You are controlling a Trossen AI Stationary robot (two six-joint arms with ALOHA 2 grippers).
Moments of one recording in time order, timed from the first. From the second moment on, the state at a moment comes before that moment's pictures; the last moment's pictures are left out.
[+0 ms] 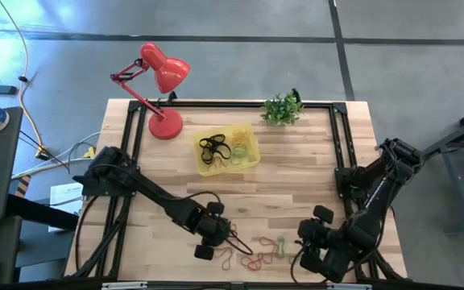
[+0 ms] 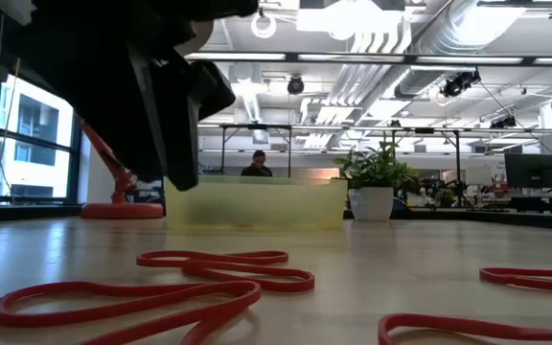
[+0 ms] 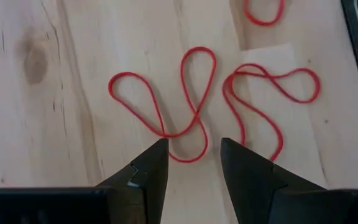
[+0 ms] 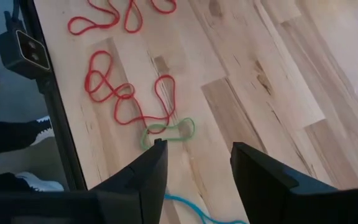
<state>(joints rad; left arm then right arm) -0.39 1.92 1.28 -0.49 -0.07 -0.29 0.95 1.61 1.33 -1.07 0.51 1.30</state>
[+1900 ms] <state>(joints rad) -0.39 1.89 1.29 -0.60 -0.34 -0.44 0.95 1.61 1.33 -1.14 0.57 1.25</state>
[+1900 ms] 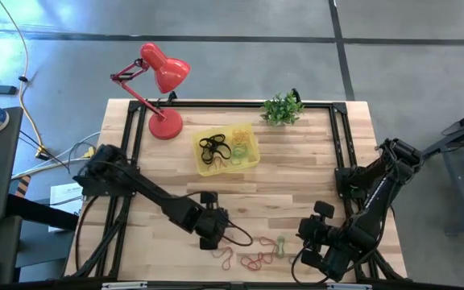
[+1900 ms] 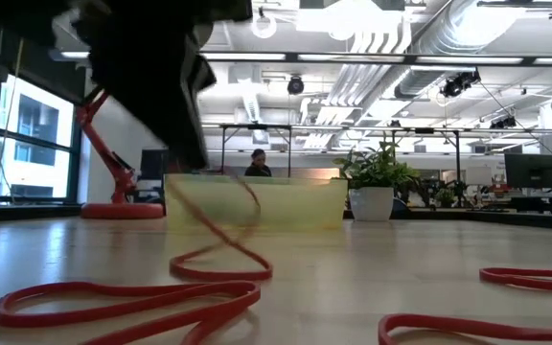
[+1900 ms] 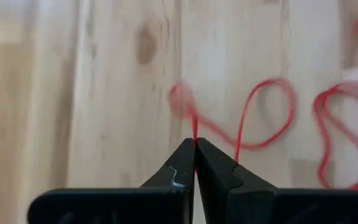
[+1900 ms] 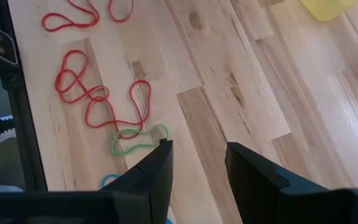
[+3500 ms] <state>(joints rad) 0.13 1.53 1.28 -0.78 -0.49 0.19 0.93 1.61 1.33 -1.13 0.65 1.26</state>
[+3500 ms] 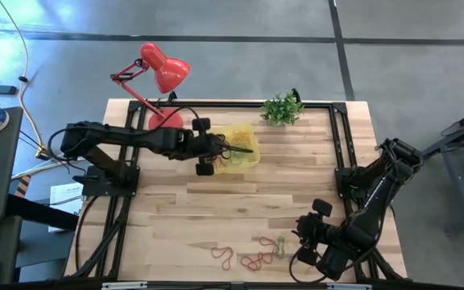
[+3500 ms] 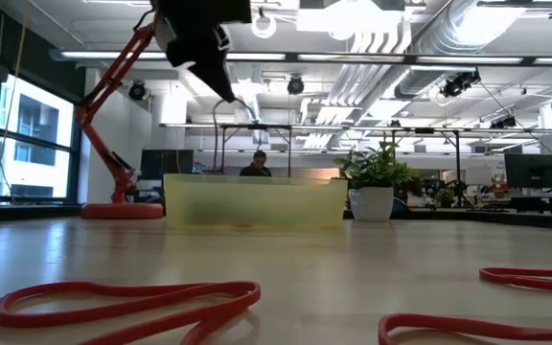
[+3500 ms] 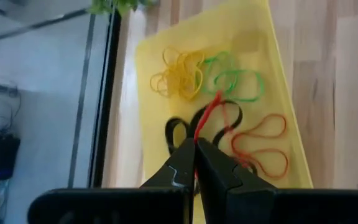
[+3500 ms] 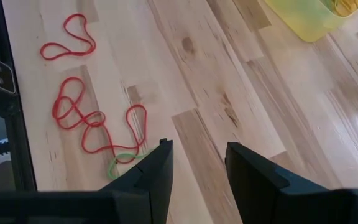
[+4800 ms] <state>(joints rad) 0.13 1.53 0.96 -0.46 -0.17 0.06 0.88 1.62 1.33 -1.13 0.62 1.23</state>
